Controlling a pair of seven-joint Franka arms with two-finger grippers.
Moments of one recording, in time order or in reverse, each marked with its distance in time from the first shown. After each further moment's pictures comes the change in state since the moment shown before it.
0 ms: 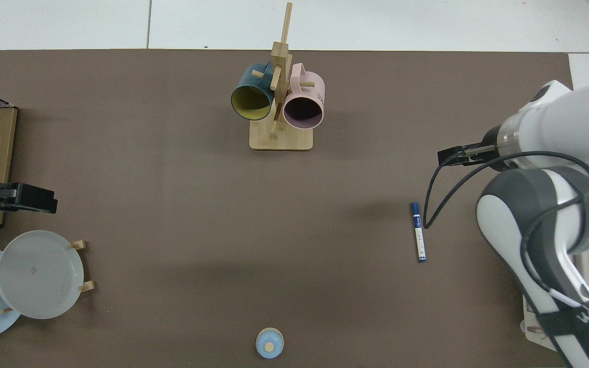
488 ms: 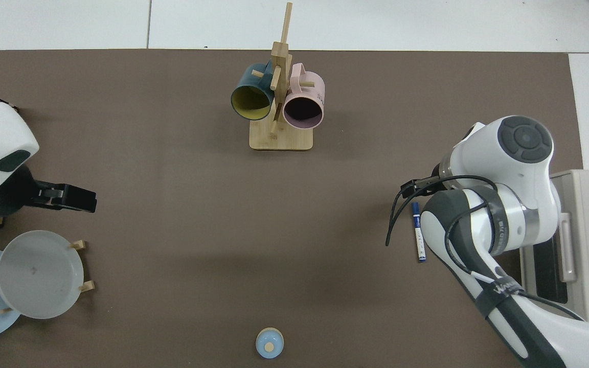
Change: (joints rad) left arm -0.056 0.009 -0.017 -0.065 -0.035 0.074 0.005; right arm 0.051 0.077 0.001 -0.195 0.000 0.116 0.008
